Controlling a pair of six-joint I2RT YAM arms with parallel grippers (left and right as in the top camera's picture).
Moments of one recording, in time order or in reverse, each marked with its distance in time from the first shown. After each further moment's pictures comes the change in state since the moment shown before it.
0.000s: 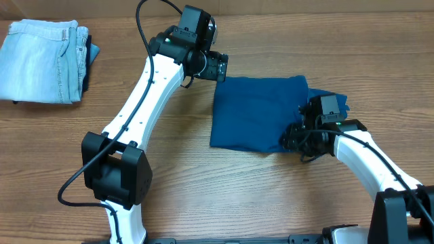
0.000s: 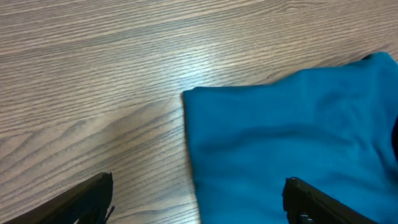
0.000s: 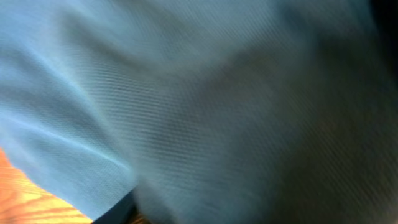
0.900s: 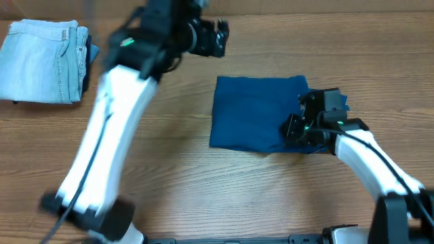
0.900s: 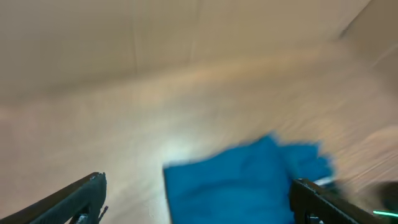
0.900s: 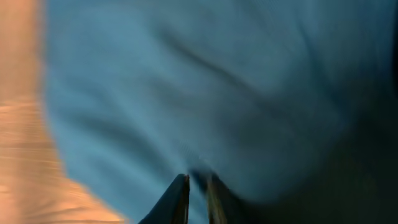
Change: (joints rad) left arm 0.000 -0.274 0.241 -0.049 0.034 0.029; right arm 0.000 0.016 0.020 0.114 -0.052 0.001
